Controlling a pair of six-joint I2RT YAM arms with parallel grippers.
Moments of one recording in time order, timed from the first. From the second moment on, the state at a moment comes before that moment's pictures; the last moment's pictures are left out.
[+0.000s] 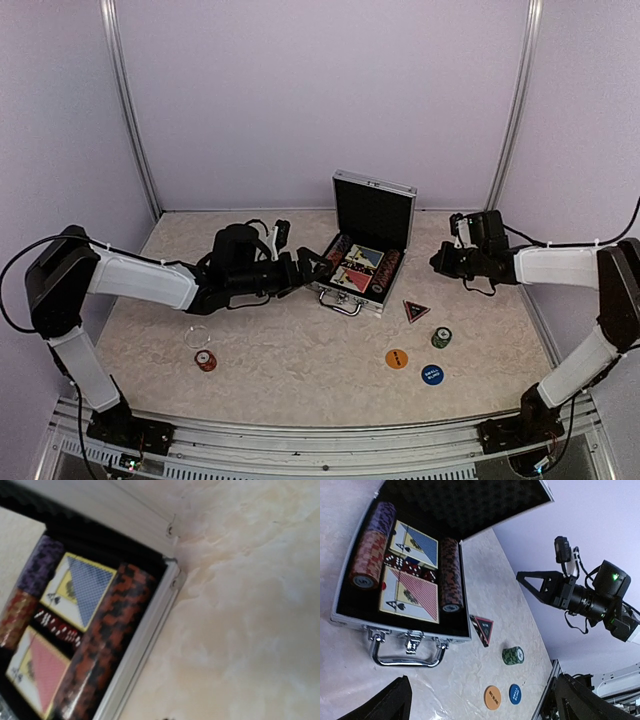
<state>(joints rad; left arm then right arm) -0.78 1.72 0.91 0.50 0.28 -0.82 0.30 1.49 0.82 0.03 -0.15 0.47</state>
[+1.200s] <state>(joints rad) -0.58 2.19 1.27 0.52 0.35 -0.86 0.26 1.96 1.10 0.22 -0.29 0.57</state>
